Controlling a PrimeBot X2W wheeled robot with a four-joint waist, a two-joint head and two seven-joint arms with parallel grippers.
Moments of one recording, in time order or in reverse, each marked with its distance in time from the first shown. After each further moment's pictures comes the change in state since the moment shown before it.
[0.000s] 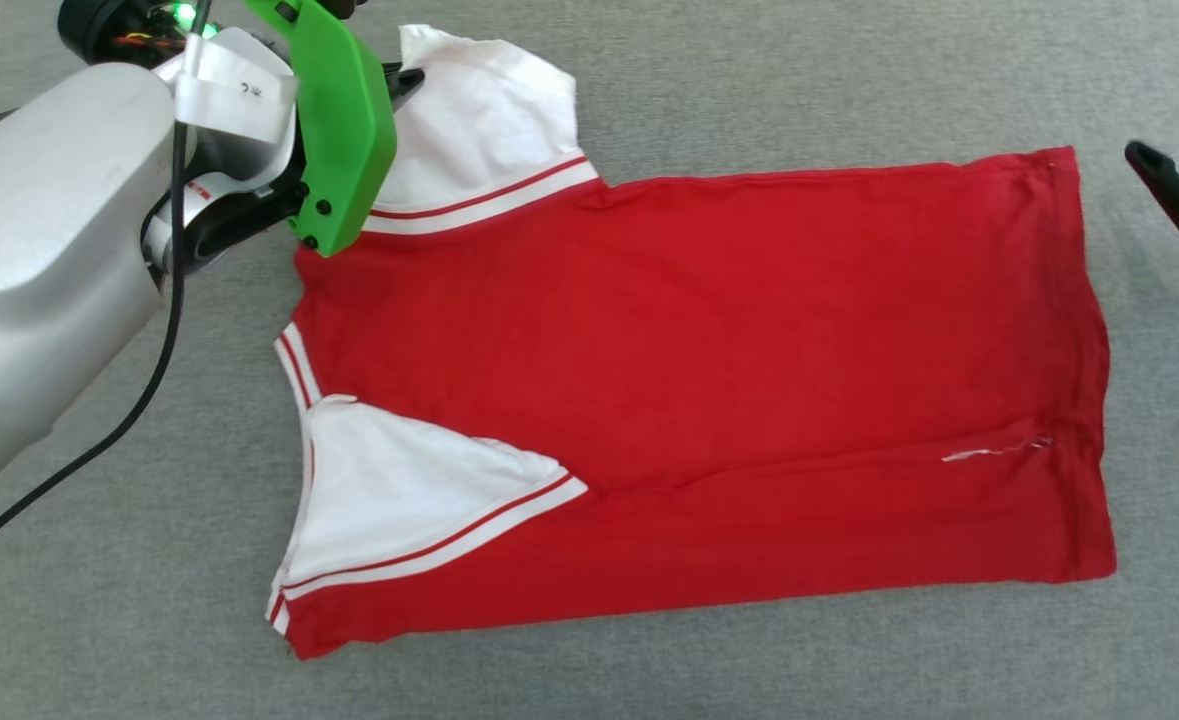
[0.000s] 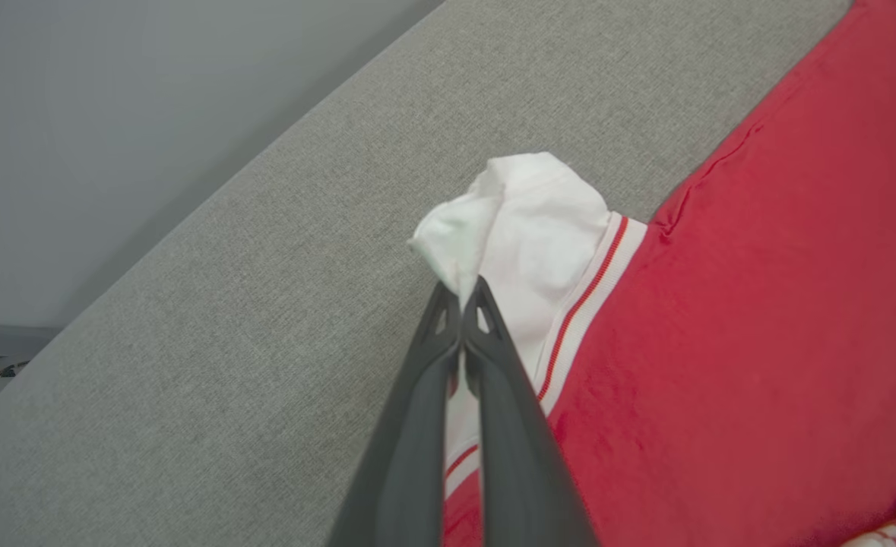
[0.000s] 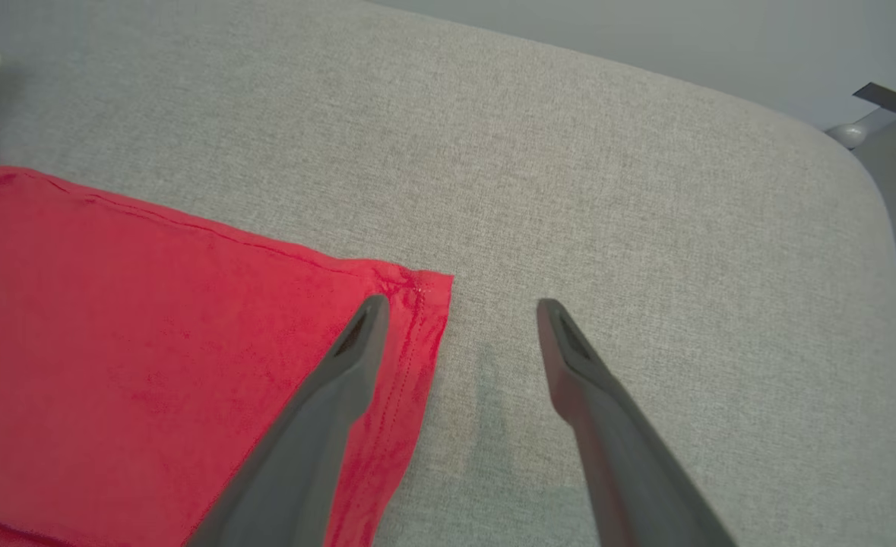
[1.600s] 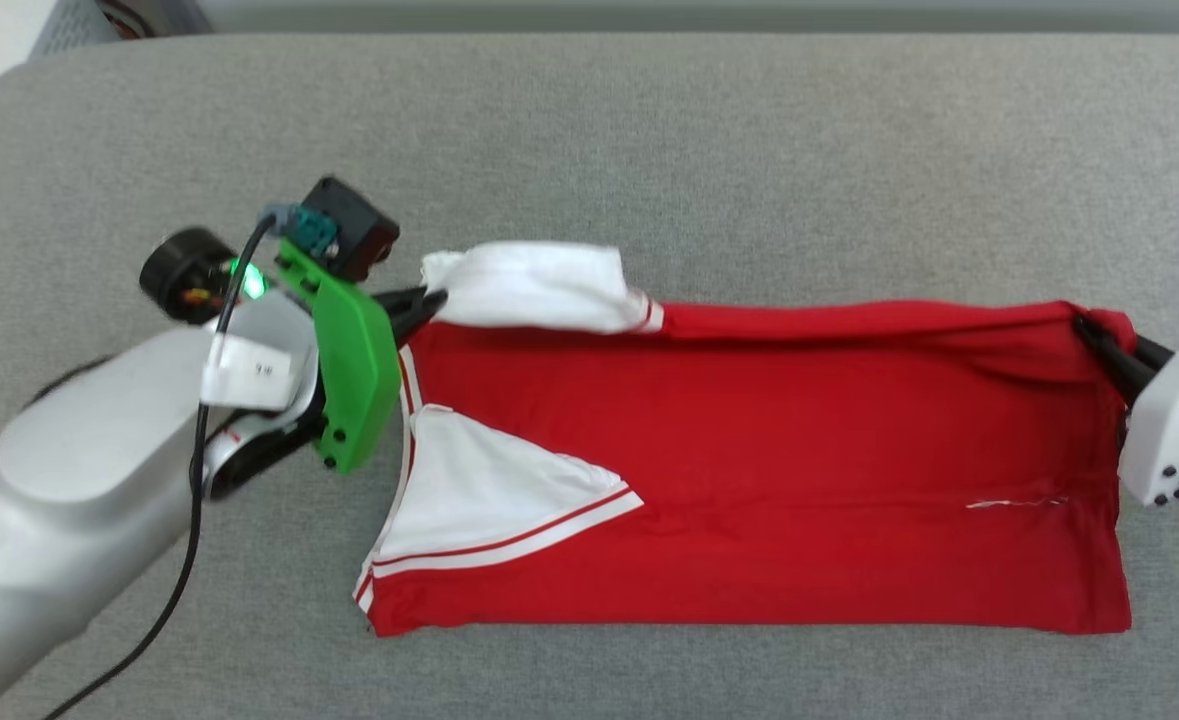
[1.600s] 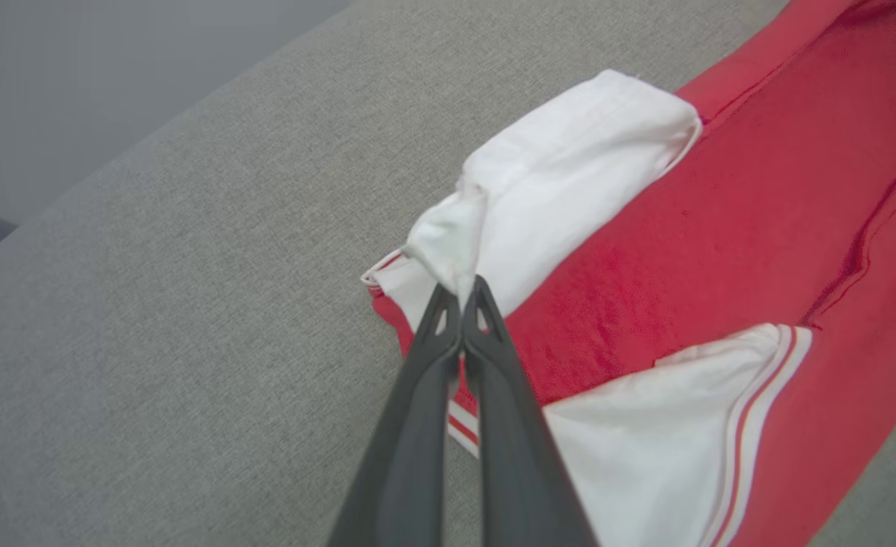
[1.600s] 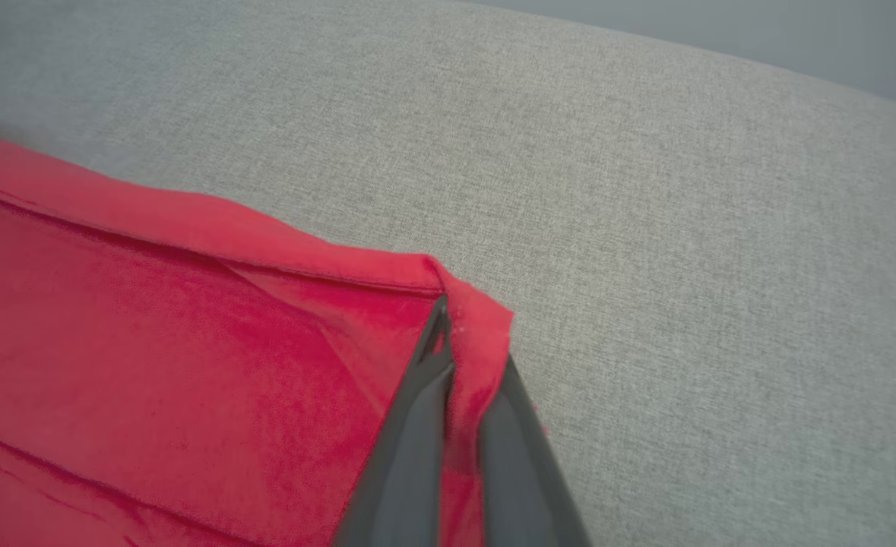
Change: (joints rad) left arm 0.319 0.053 -0.024 -0.072 0.040 0.009 -0.242; right arm 0.133 0.014 0.228 0.291 0.051 0.000 -0.389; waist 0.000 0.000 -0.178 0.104
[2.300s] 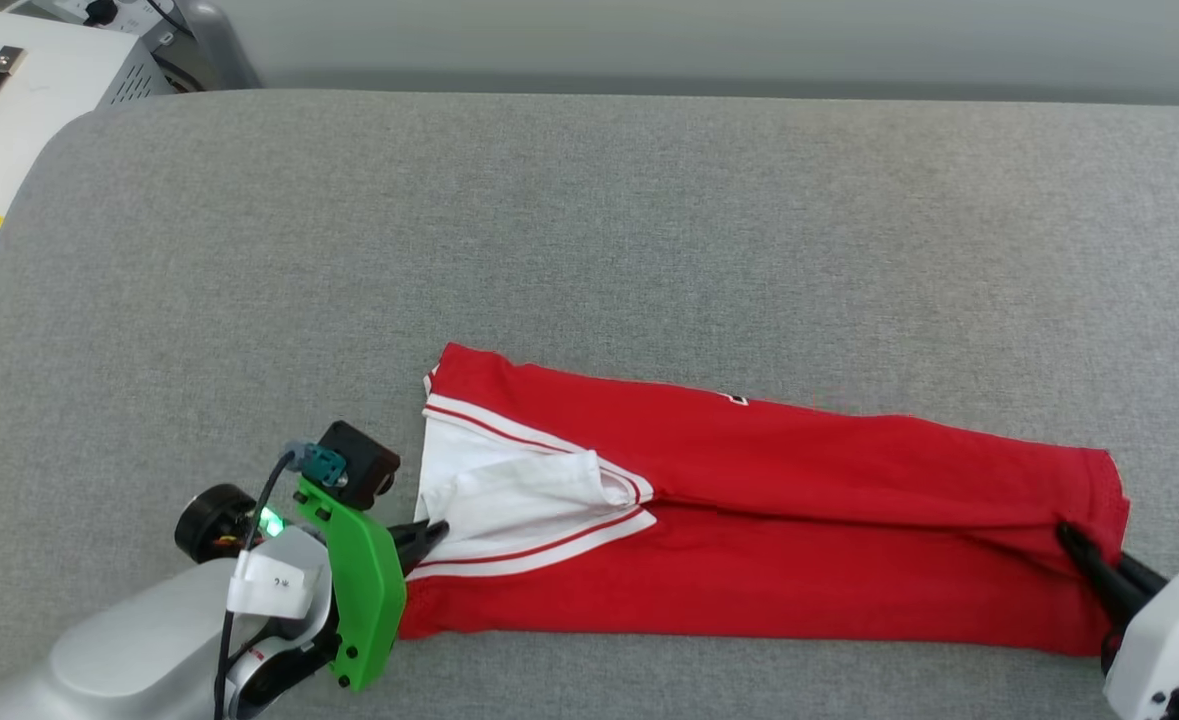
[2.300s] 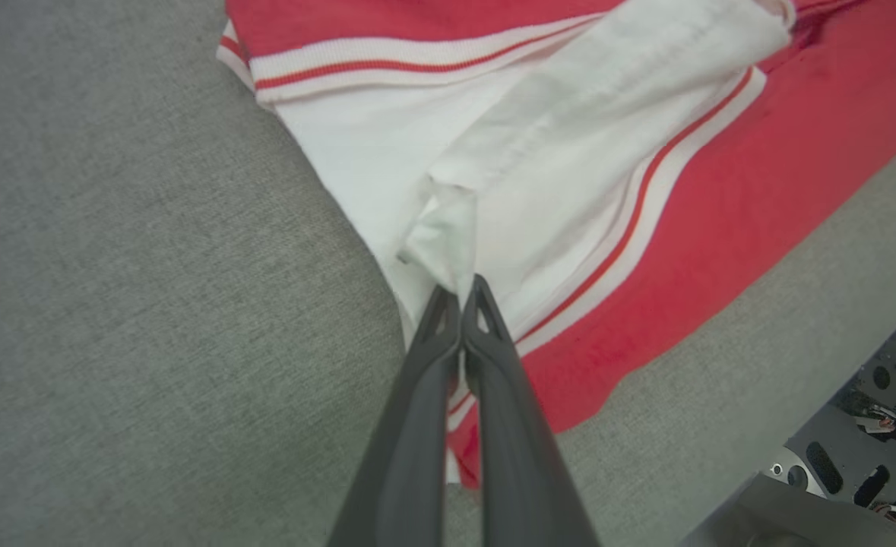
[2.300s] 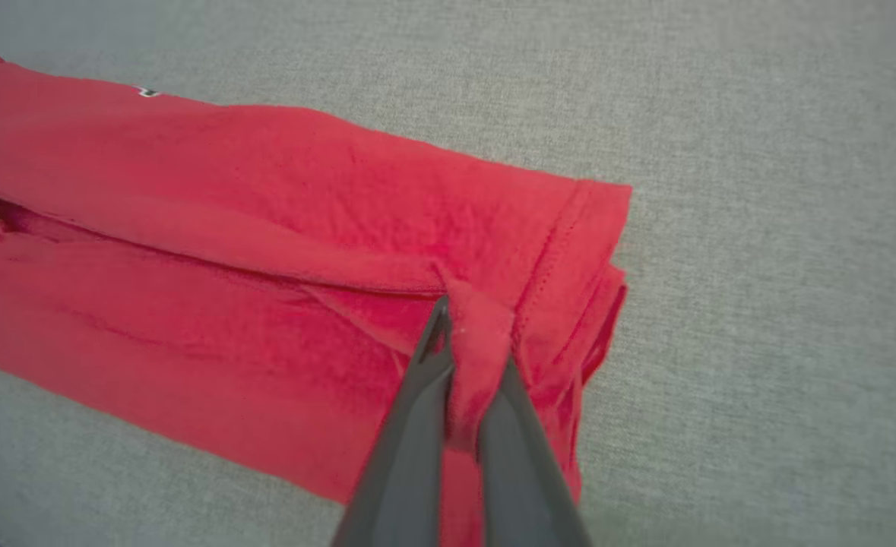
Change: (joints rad) left arm 0.355 0.030 -0.001 -0.068 -0.045 0.070 -0.060; right arm 0.502 0.109 -0.265 -0.267 -0.065 0.000 -0.012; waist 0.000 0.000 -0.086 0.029
